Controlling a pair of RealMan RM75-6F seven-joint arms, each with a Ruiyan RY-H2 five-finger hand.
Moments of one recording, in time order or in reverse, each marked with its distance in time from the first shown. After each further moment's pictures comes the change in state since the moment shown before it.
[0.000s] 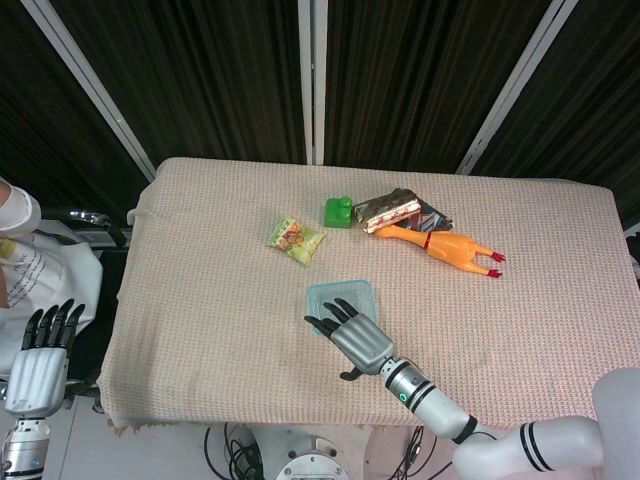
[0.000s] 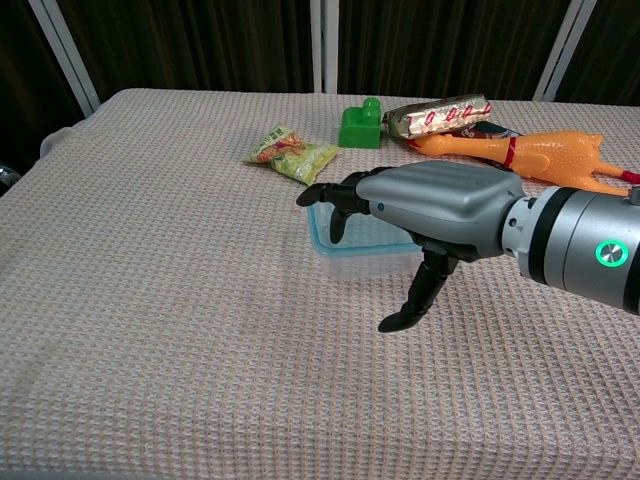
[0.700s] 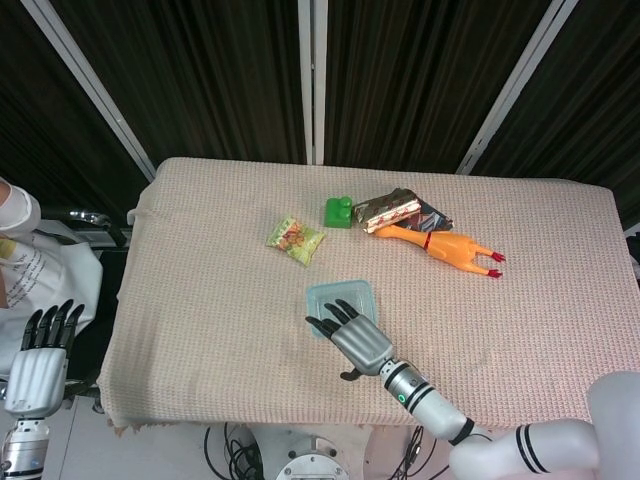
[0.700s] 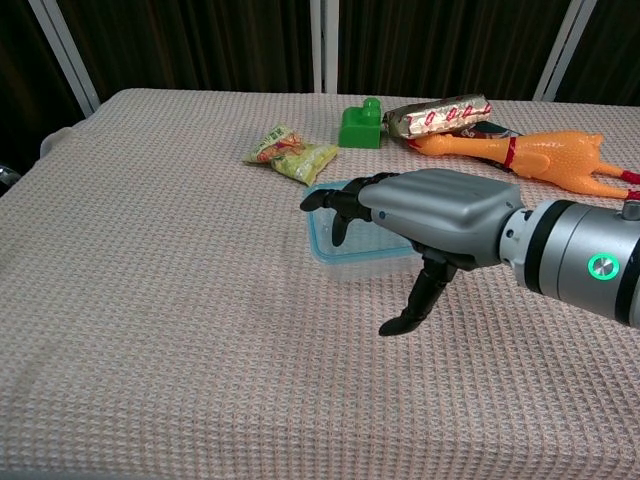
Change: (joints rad) left arm 0.001 -0.003 -0.001 0.009 0.000 0.001 -0.009; right arm -0.027 -0.021 0.011 0.014 0.006 0.017 -0.022
